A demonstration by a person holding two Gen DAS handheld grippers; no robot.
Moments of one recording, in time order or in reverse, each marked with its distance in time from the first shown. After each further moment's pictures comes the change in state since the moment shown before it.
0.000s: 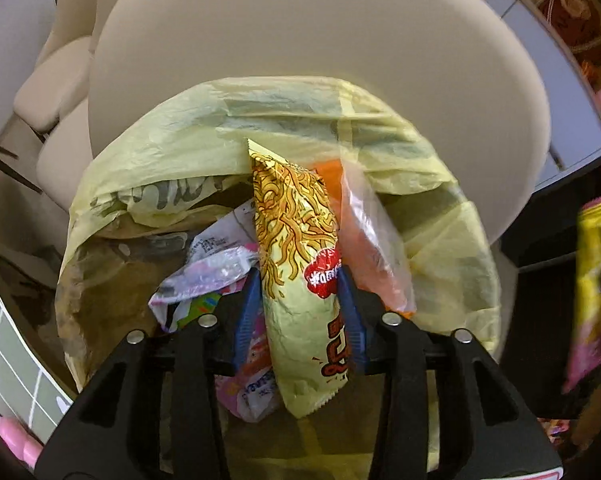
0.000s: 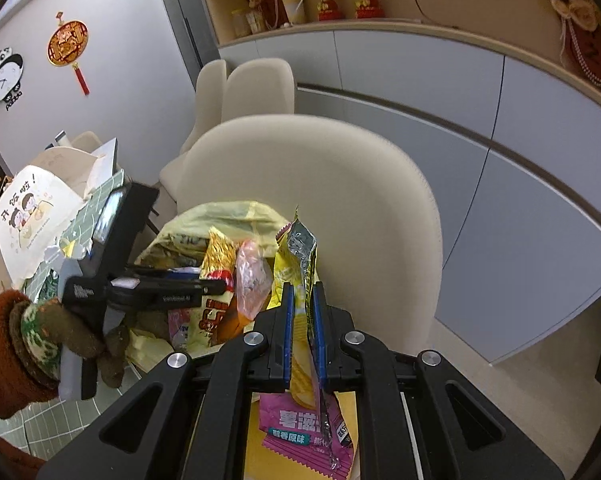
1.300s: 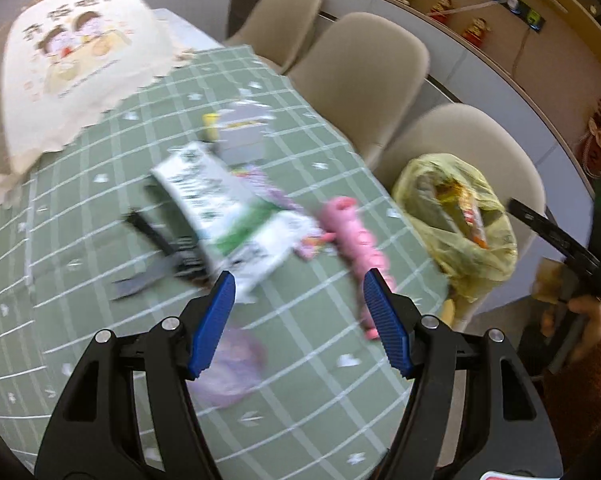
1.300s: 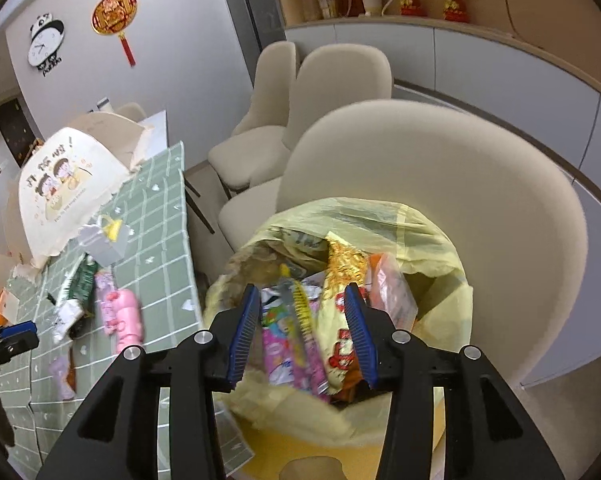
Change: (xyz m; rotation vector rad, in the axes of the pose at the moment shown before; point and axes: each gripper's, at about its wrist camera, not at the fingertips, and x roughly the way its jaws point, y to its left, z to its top) left arm -0.241 0.174 -0.250 -0.376 -0.337 0.234; right arm 0.036 0.135 0.002 -0.112 -0.006 0.117
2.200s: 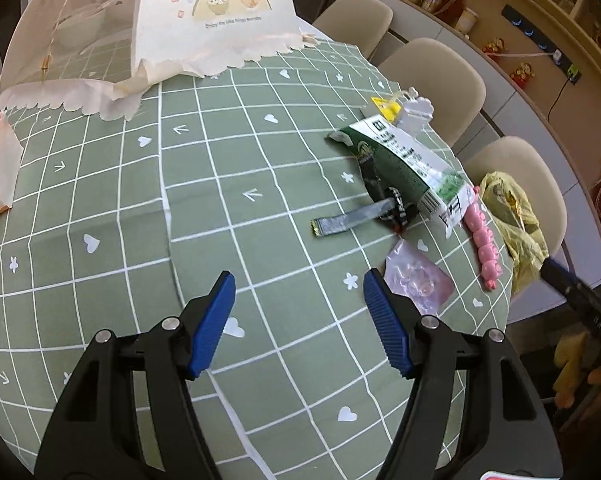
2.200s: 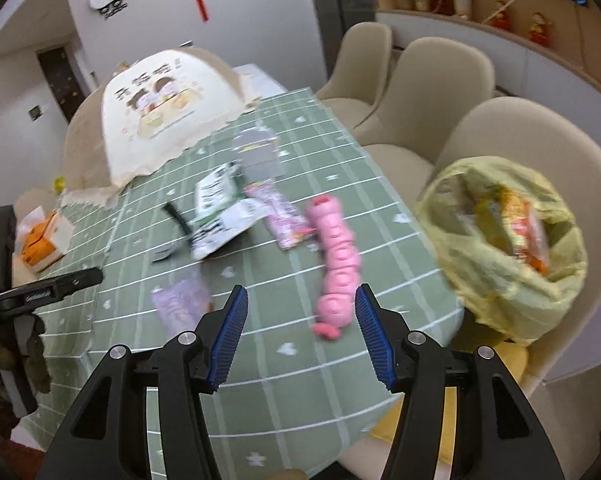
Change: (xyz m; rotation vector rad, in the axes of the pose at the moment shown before) left arm -0.038 0.168 -0.065 -0.158 -0.020 0.002; right arm -0.017 0.206 -0.087 -0.162 0.125 0.145
